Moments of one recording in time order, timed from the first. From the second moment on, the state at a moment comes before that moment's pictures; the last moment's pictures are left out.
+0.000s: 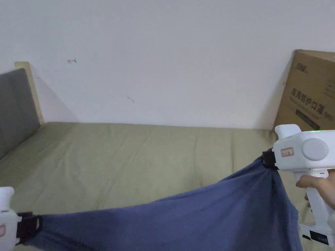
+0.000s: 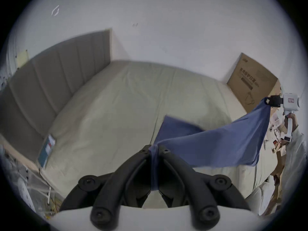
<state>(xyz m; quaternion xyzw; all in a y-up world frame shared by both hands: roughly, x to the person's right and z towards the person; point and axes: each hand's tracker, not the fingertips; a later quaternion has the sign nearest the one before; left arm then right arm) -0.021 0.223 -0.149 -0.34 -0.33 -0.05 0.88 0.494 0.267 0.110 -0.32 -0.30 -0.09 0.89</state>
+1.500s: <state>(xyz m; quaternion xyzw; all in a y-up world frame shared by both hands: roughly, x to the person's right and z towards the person) 0.302 0.512 -0.374 -0.04 -0.31 -0.09 0.95 0.654 0.570 0.033 -0.06 -0.44 -0.08 0.89</state>
